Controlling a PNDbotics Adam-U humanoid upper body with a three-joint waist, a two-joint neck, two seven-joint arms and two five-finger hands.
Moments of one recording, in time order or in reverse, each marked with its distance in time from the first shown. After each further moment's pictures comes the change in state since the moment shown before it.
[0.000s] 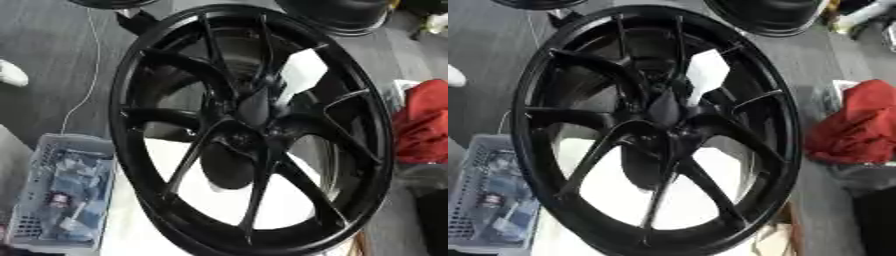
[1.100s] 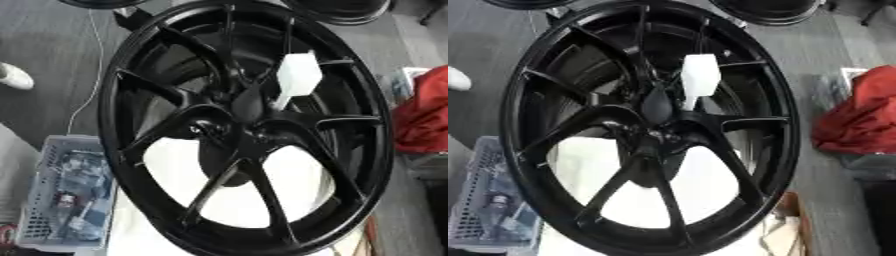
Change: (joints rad) left arm 0.010 -0.001 0.002 0.000 -0.012 -0.009 0.000; right arm 0.162 0.321 -0.020 0.000 0.310 0.307 0.054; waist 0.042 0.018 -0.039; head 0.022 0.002
